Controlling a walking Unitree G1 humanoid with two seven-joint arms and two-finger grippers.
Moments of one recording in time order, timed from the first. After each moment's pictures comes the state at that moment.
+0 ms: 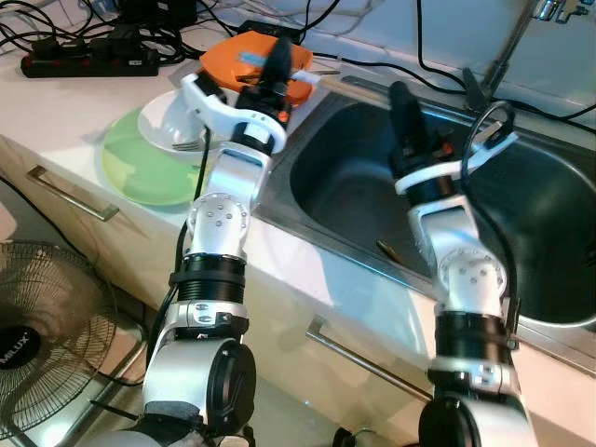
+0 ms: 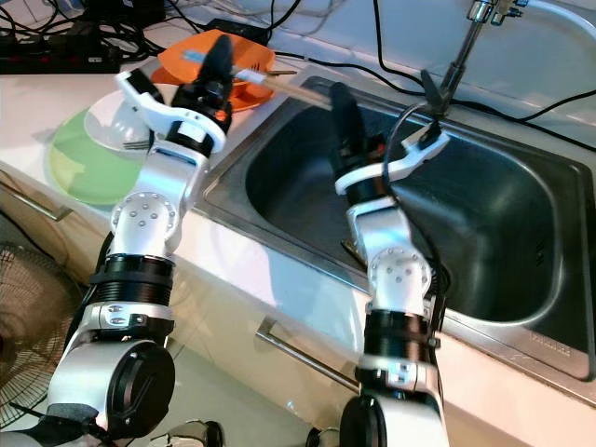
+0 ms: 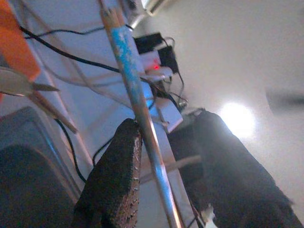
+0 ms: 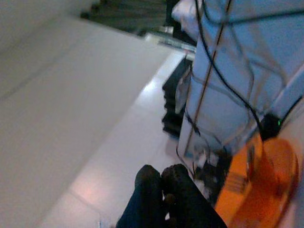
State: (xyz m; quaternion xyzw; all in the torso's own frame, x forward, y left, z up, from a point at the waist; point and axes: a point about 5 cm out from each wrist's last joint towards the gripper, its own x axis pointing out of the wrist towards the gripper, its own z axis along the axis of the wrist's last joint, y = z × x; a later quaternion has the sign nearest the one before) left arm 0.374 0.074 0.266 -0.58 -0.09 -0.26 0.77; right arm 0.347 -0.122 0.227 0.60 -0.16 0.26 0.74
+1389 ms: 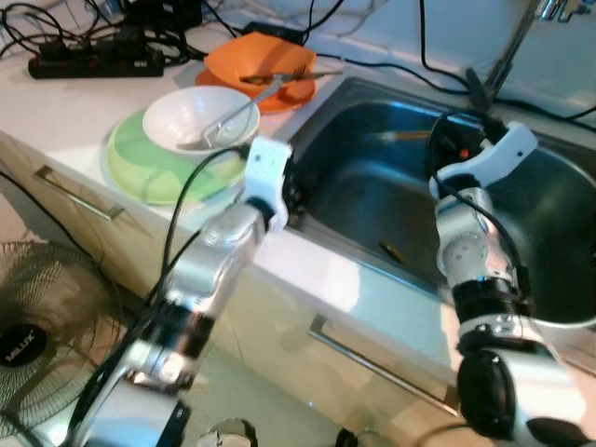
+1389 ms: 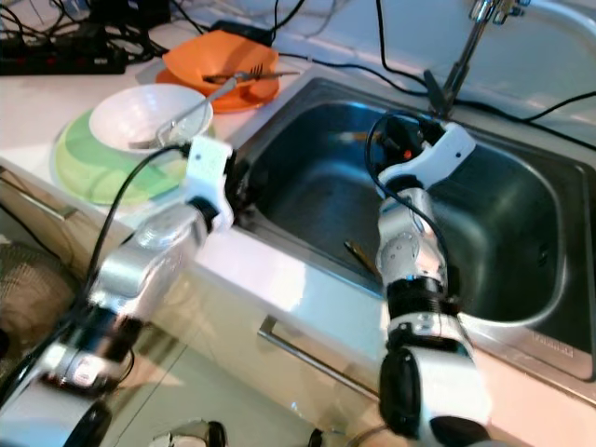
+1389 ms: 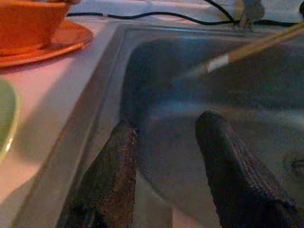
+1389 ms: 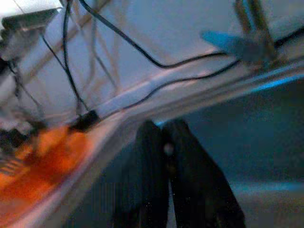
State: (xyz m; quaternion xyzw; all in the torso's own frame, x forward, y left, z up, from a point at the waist) left arm 0.349 0.087 0.176 0.02 0.02 -0.25 0.97; right arm 0.386 -0.179 0.181 0.26 -0.10 -0.01 0.96
